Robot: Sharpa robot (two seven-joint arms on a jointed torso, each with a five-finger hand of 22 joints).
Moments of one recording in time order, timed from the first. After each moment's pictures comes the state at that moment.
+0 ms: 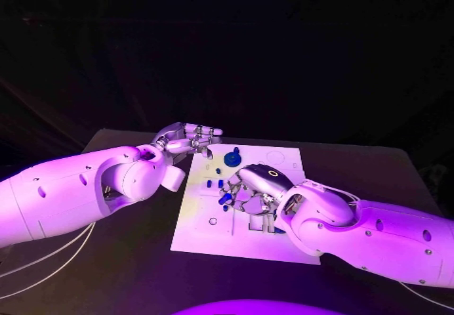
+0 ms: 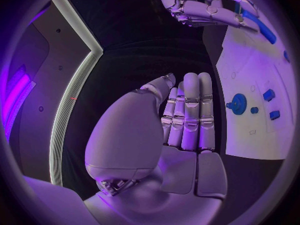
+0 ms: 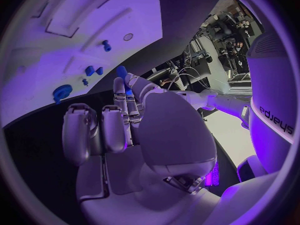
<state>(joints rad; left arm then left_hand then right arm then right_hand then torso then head) 1.18 -0.91 0.00 1.59 -0.09 -0.23 0.22 1.46 -0.17 0.39 0.08 0.17 1.03 0.18 0.07 0.12 1.15 0.11 0.17 0.15 1.20 0.03 0.89 0.40 0.17 0.98 0.11 0.89 0.57 1.12 -0.69 -0.11 1.73 -1.55 -0.45 -0.16 1.42 -0.09 0.40 0.04 0.22 1.17 0.11 0.09 0.14 1.24 0.05 0.19 0.11 1.46 -0.02 1.35 1.18 0.06 1.46 0.08 1.37 1.31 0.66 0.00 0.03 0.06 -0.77</state>
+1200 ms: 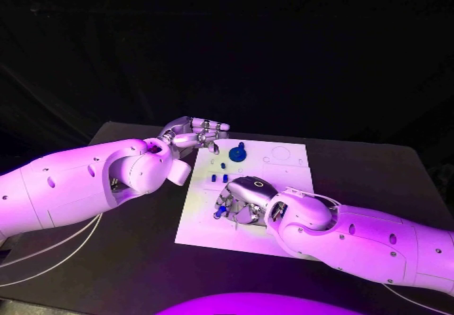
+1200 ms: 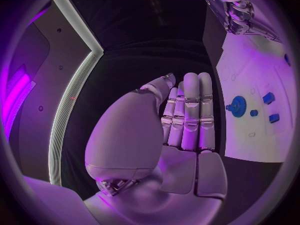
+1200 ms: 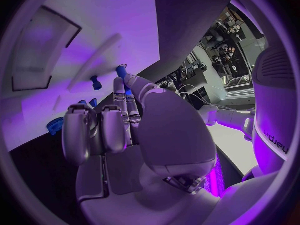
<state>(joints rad) 1.18 -0.90 0.00 1.59 -0.09 -0.23 0.22 1.46 -0.17 0.39 0.08 0.17 1.03 0.18 0.07 0.12 1.15 0.11 0.17 0.15 1.20 0.03 0.89 0.39 0.17 0.98 0.11 0.89 0.57 1.06 -0.56 -0.13 1.60 -1.60 -0.35 -0.15 1.43 -0.10 0.41 0.04 0.22 1.17 0.11 0.09 0.14 1.25 0.05 0.18 0.11 1.46 -0.02 1.35 1.19 0.06 1.46 0.08 1.37 1.31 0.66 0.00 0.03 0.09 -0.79</state>
